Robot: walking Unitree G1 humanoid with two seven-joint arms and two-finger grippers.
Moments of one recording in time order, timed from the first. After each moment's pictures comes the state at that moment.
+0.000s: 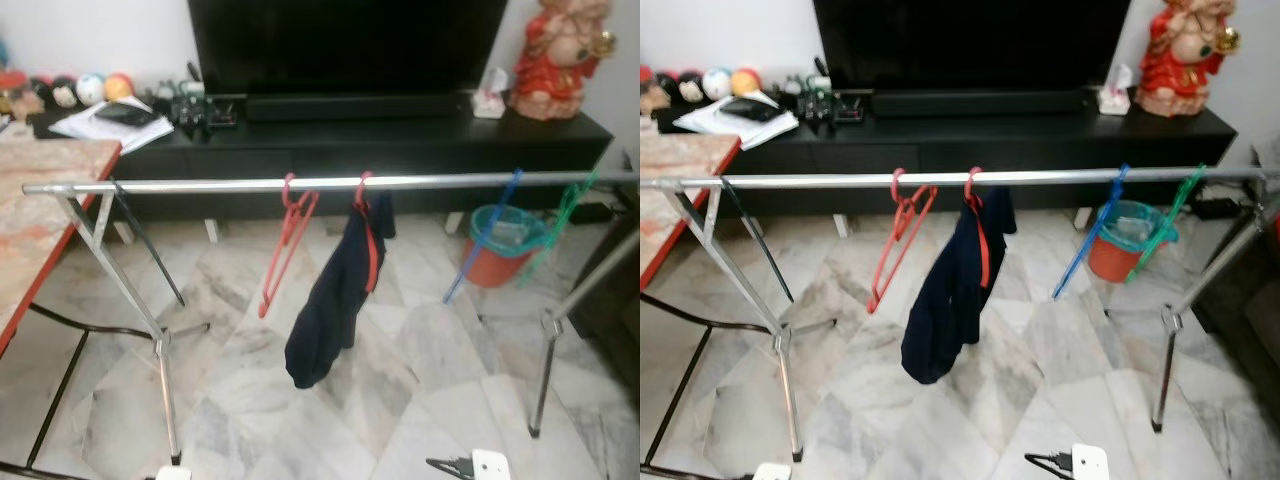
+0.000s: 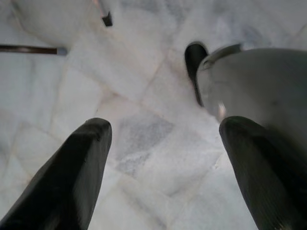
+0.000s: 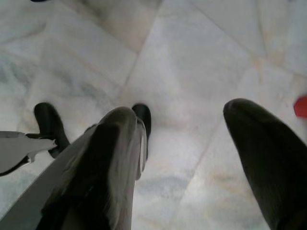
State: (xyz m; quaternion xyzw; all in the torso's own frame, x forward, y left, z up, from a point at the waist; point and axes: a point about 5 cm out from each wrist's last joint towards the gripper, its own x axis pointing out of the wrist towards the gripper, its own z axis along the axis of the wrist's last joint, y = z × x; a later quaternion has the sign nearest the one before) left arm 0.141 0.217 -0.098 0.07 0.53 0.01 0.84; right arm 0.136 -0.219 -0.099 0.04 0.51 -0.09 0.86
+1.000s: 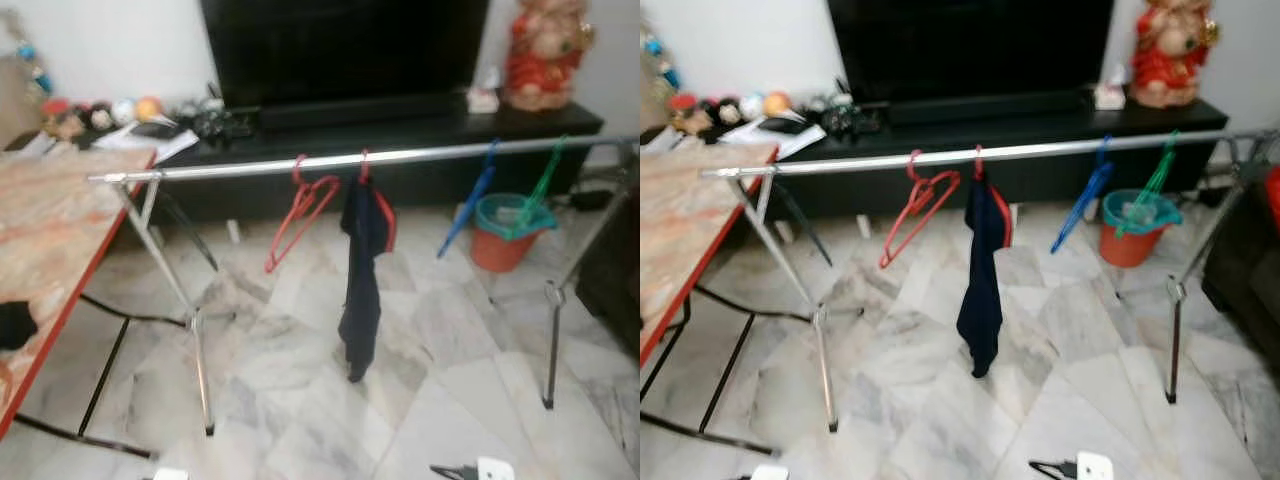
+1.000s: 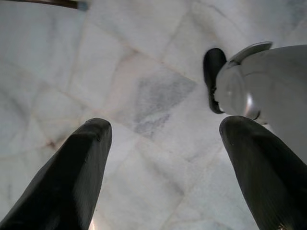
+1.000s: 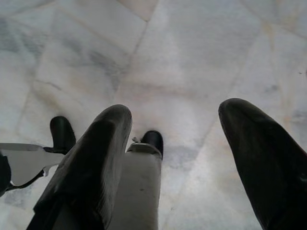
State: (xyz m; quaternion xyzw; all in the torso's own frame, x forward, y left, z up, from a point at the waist) left arm 0.138 0.226 -0.097 0.08 0.54 0.02 0.84; right arm 0.138 -0.213 -0.099 0.05 0.50 -0.11 0.86
